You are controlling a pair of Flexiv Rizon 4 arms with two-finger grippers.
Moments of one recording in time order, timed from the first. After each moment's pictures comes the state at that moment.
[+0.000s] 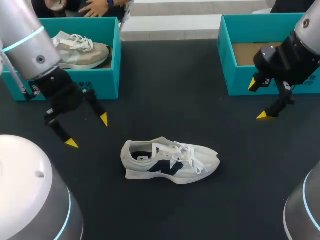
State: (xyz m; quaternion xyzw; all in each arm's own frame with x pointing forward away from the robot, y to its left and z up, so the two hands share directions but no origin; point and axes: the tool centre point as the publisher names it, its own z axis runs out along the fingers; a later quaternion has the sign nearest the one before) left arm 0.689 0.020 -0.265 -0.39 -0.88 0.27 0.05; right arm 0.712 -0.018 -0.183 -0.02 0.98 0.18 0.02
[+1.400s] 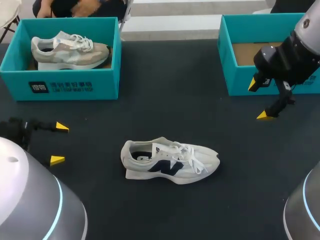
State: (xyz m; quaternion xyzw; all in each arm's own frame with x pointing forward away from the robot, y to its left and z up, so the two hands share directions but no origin) left arm 0.708 0.099 -0.351 -0.03 -0.81 0.59 -0.05; right arm 0.713 -0.018 -0.183 -0.02 0.98 0.18 0.02
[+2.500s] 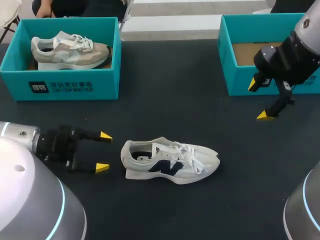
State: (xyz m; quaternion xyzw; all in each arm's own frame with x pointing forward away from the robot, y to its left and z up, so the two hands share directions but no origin) left arm 0.691 -0.027 -0.373 -0.01 -0.79 0.61 0.00; right arm 0.713 -0.018 -0.183 -0.02 0.98 0.18 0.02
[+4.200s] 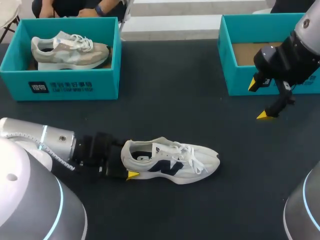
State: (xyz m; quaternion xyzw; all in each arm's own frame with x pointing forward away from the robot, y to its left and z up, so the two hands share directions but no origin) left arm 0.691 -0.102 -0.420 -0.01 -0.83 0.56 -0.01; right arm 0.713 -0.018 -0.183 -0.02 0.98 0.18 0.02
